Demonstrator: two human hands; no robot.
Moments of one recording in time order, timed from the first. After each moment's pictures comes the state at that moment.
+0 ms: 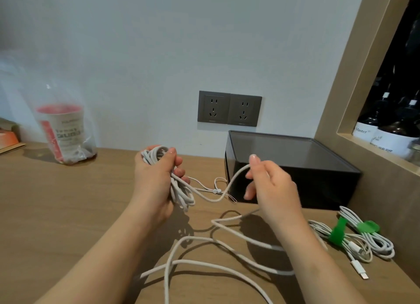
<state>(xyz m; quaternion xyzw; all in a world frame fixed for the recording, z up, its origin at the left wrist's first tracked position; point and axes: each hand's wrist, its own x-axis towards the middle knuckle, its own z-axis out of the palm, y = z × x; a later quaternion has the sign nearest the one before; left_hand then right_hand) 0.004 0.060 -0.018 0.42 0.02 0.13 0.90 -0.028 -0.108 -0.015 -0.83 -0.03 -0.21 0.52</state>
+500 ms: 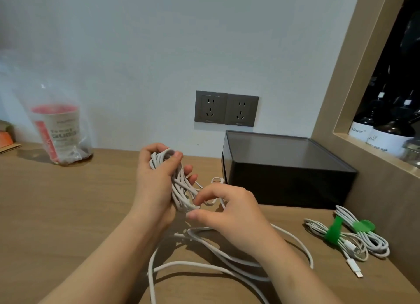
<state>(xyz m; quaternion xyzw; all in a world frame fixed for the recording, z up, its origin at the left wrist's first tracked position) -0.009 0.049 -0.016 0.45 -0.01 0.14 0.88 -0.036 -0.082 -0.029 -0.88 -0.20 -0.07 0.43</state>
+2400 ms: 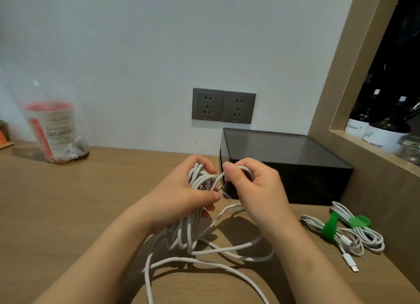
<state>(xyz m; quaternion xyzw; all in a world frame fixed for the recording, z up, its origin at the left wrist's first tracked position) -0.019 0.054 -0.015 0.73 -0.21 -0.05 0.64 -0.031 -0.100 -0.015 -0.81 -0.12 -0.20 0.54</state>
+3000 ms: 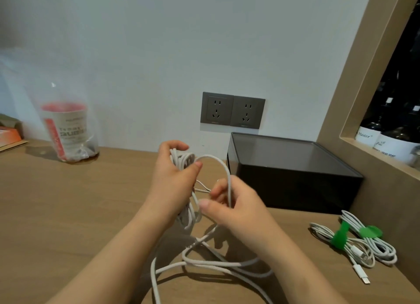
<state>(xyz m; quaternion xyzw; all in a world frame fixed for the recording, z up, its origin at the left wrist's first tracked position) -0.003 0.054 -0.019 0.66 -0.06 0.21 0.72 -0.037 -0.080 -0.026 -0.82 -0.16 -0.02 0.55</state>
